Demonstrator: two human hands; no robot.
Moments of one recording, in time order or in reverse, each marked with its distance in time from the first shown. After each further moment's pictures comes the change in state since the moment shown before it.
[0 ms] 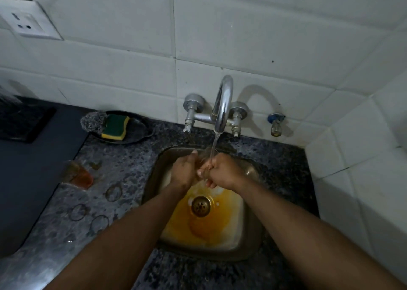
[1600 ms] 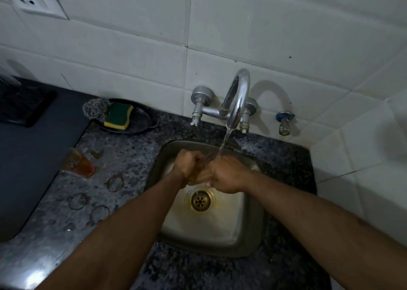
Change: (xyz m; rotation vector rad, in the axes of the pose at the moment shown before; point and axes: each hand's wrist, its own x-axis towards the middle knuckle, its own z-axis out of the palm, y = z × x) left_hand 0.010 0.003 -0.010 -0.078 -0.151 -0.052; right_hand -0.002 -0.016 -0.004 -0.835 -0.236 -0.343
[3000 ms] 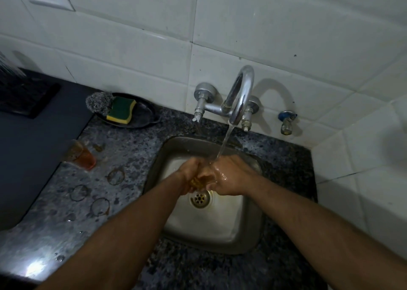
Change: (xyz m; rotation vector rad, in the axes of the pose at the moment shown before) left_hand -0.025 -0.010 0.010 -0.141 -0.114 -0.423; right_hand -0.007 0.009 0.016 -0.139 0.165 -0.073
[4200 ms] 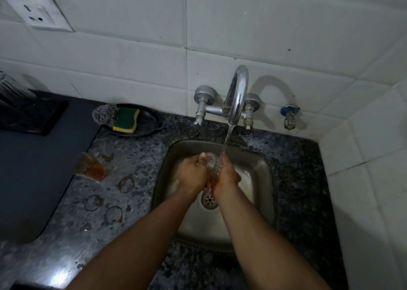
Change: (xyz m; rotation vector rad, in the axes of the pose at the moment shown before) left_hand -0.005 -0.012 0.001 0.320 0.373 0.557; right_hand 0.050 -0.045 0.059 2.183 0.711 1.387
